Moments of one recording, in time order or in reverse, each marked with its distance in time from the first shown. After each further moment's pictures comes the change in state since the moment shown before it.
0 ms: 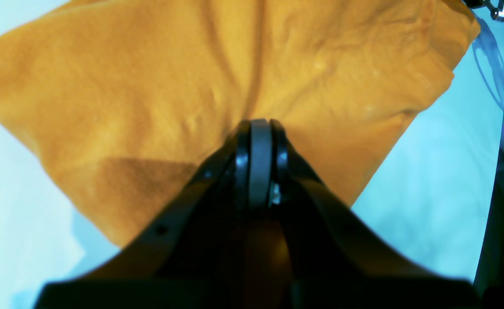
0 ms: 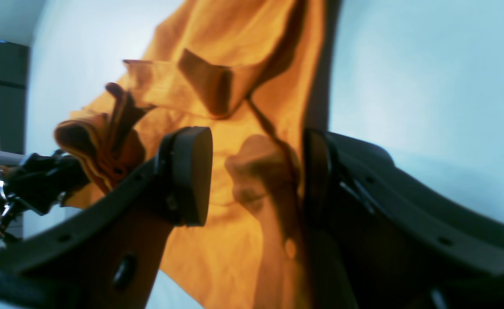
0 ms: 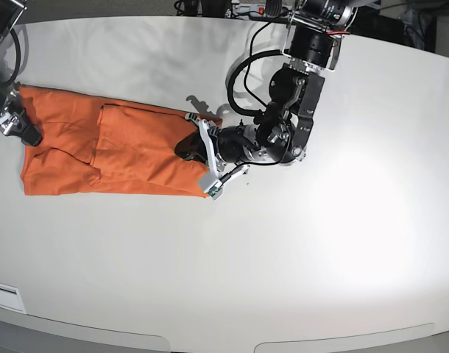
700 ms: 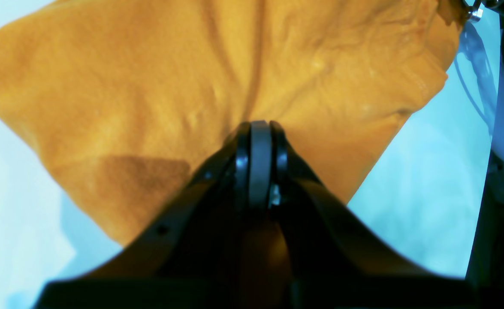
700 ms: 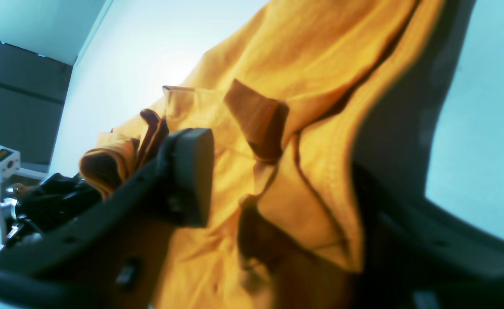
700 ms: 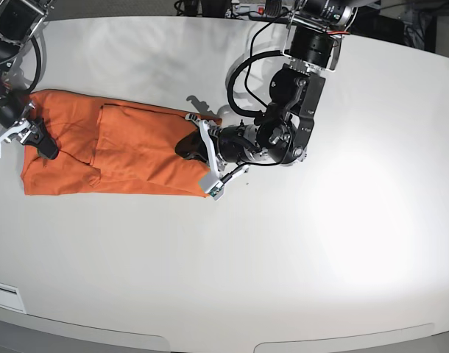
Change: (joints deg) left arm -0.1 0.1 0.0 0.1 -1.9 0.4 1.7; right arm 3.4 -6.6 0.3 0.5 -5.9 0.8 6.0
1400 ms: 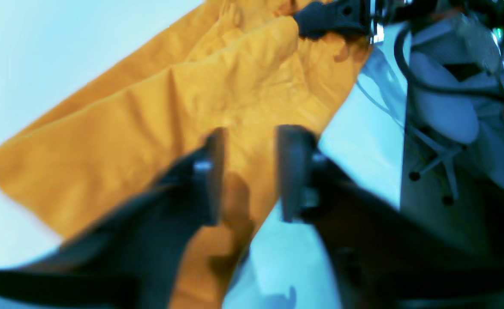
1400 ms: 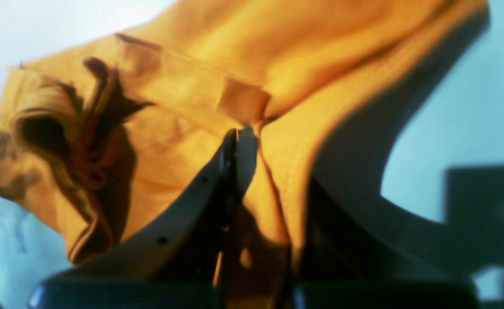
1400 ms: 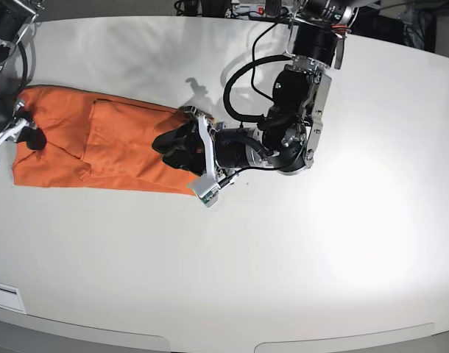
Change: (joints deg) left arm 0.0 -0.2 0.0 11.7 -13.3 -5.9 8.1; right arm -0.8 3.6 -0.4 13.8 -10.9 -1.3 -2.0
